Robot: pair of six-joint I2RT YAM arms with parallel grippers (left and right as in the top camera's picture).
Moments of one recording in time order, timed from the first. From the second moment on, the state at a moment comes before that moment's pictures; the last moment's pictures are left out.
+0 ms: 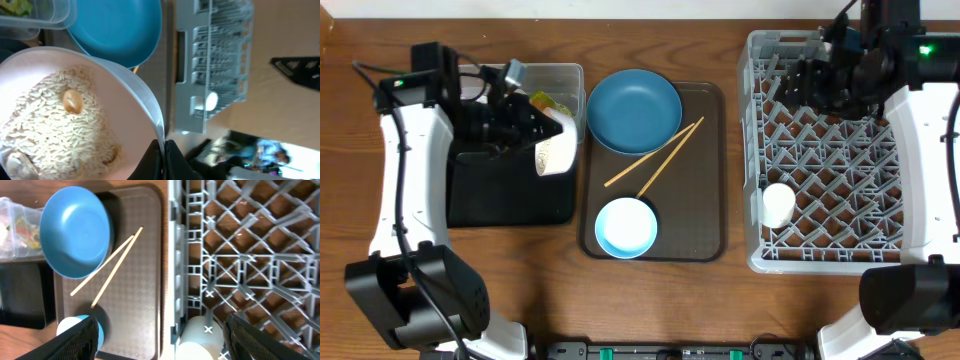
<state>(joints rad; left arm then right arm) 0.22 1.73 1.57 -1.28 0.94 0.04 0.02 1.78 1.92 -1.30 -0.29 0.17</state>
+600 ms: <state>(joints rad) 0.41 1.73 1.41 -1.20 1.18 0.09 0.24 1.78 1.92 -1.18 -0.29 0.18</state>
